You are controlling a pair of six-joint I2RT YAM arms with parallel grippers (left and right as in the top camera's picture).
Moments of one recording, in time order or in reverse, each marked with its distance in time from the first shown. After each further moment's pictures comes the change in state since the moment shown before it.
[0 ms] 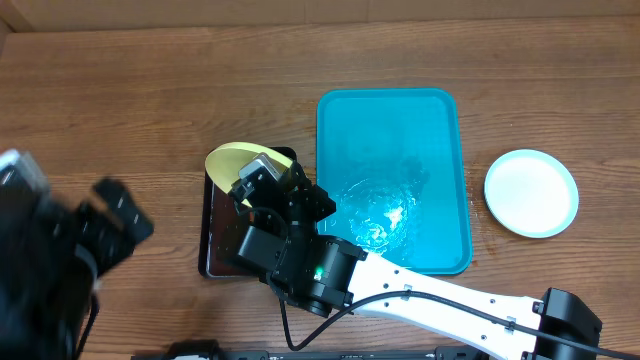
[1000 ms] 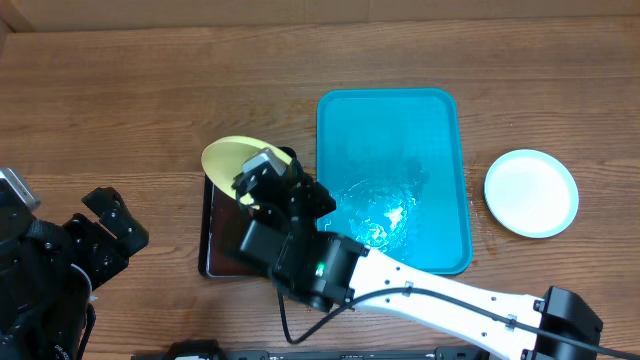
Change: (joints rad) left arm 0.000 -0.010 0.008 0.000 -0.014 0.000; right arm -0.023 0.000 0.000 0.025 -0.029 0.059
